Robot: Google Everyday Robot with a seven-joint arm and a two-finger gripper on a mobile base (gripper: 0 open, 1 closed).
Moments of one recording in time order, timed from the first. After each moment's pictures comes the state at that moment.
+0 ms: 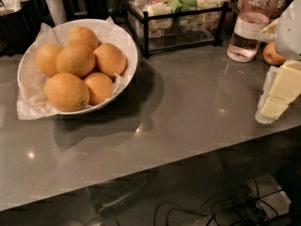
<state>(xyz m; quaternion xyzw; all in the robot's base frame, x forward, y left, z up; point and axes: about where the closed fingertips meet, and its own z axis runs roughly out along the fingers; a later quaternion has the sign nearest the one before) 0.439 -0.215 0.982 -0.60 0.78 -0.04 0.17</state>
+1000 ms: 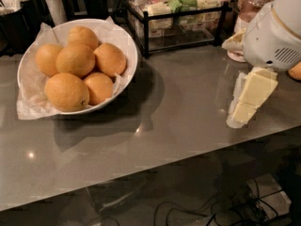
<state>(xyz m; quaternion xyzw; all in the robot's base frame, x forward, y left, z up) 0.444 -0.163 0.964 -0.64 0.74 0.02 0.19</state>
